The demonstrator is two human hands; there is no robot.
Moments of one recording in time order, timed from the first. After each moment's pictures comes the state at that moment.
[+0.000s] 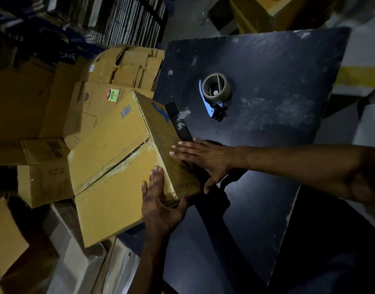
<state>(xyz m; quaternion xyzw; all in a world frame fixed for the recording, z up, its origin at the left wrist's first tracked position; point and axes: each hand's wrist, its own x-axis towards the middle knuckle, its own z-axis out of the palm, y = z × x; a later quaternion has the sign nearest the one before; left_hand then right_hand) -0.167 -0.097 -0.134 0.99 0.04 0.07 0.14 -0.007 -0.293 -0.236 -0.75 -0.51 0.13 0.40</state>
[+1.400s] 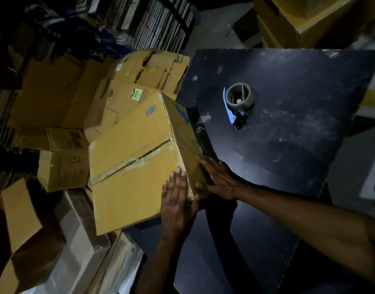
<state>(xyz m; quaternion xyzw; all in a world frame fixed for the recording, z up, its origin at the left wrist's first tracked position) -0.183 -0.087 -0.151 1.00 -0.03 0.04 0.06 -0.063 -0.255 -0.260 -0.77 -0.28 0.27 0.50</state>
